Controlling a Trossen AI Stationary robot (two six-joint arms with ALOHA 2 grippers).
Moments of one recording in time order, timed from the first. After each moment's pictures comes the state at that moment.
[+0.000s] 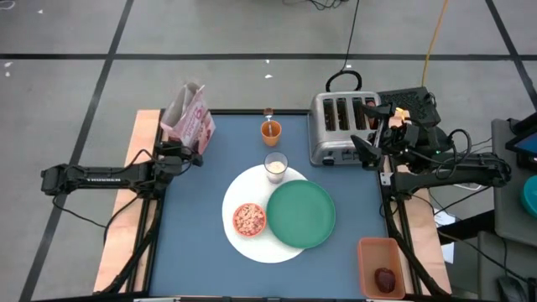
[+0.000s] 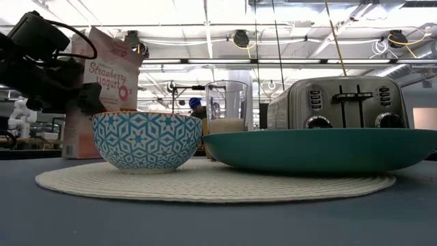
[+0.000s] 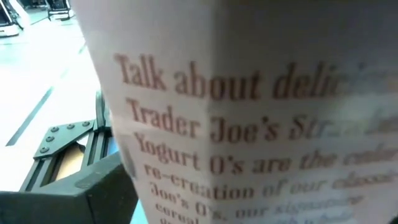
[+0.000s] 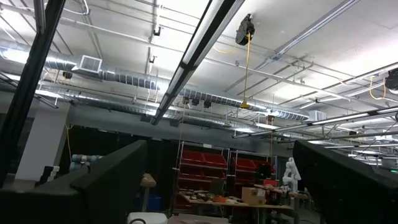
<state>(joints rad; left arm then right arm) 0.16 0.48 0.04 -0.06 -1.03 -0.44 -0.06 0.66 0.62 0.64 0.13 -0.22</state>
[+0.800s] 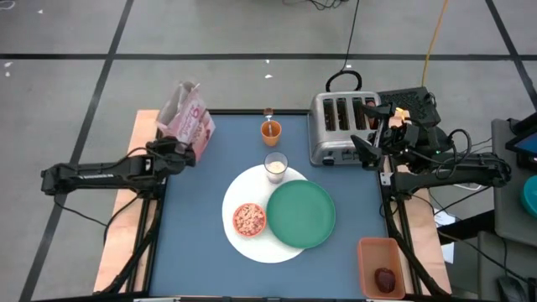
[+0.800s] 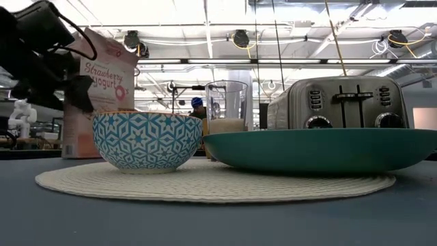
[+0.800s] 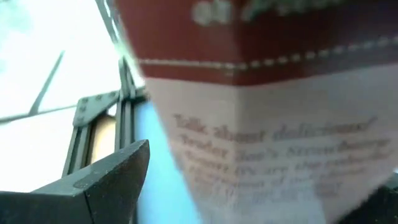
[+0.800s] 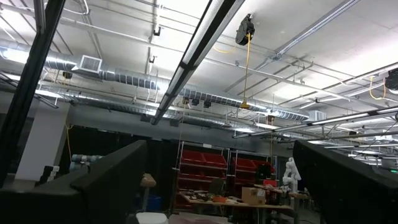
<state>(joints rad) 0.16 0.48 0.27 -0.69 -0.95 -0.75 -0.06 0.66 0.62 0.64 0.13 -0.23</state>
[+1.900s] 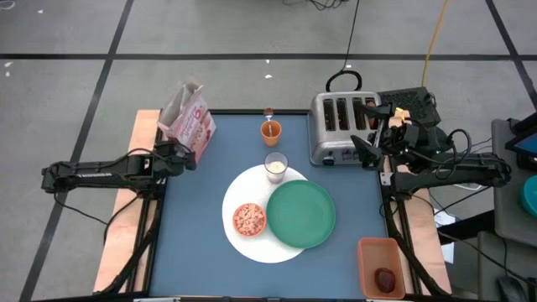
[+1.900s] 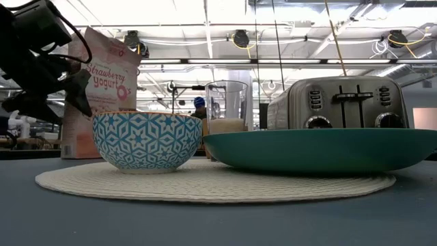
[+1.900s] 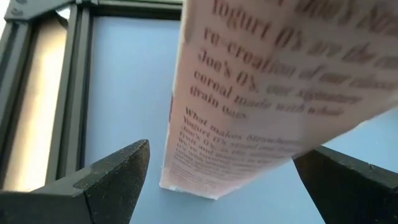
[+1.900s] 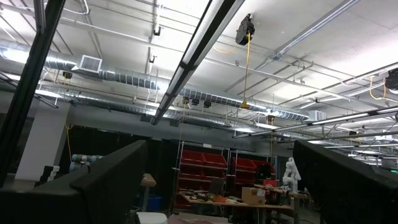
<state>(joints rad) 0.13 0.48 0.31 -0.82 -0.71 -1.11 -0.06 0.66 0.62 0.64 0.13 -0.23</state>
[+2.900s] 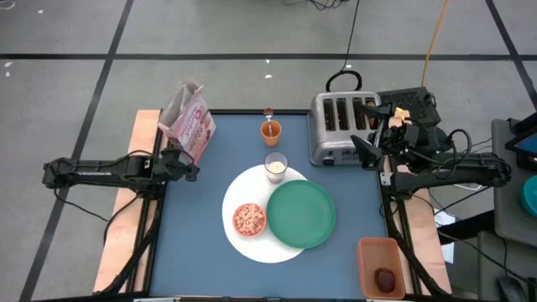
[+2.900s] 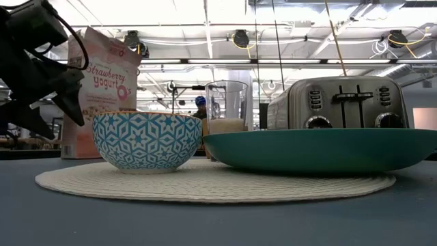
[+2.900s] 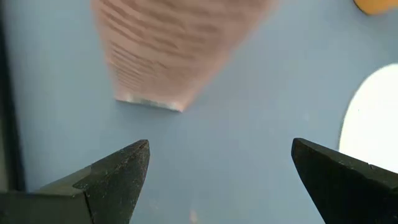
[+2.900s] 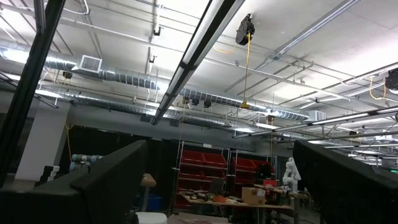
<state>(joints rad) 0.06 0.48 0.31 -0.87 -0.41 -1.21 -0.06 0.66 0.62 0.64 0.13 -0.23</state>
